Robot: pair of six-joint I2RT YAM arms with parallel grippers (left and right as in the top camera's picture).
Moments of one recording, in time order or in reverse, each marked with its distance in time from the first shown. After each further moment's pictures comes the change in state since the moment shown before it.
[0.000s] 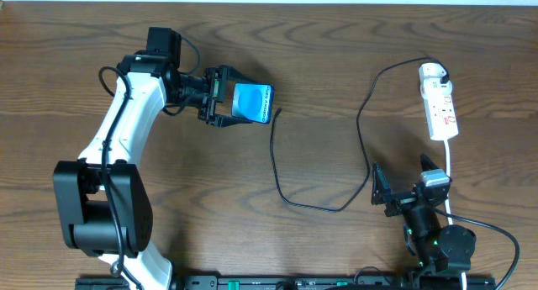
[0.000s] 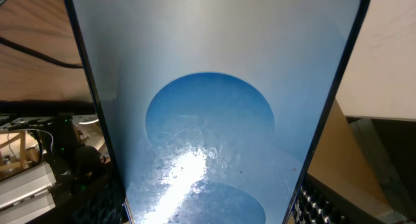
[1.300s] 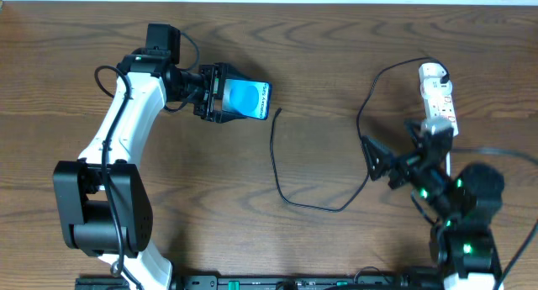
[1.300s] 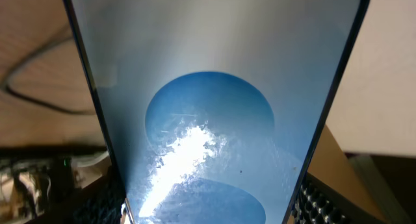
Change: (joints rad) left arm 0.000 0.000 0.000 0.082 -0.175 -0.053; right arm 0.000 0.655 0.487 -0.023 -0.292 0.084
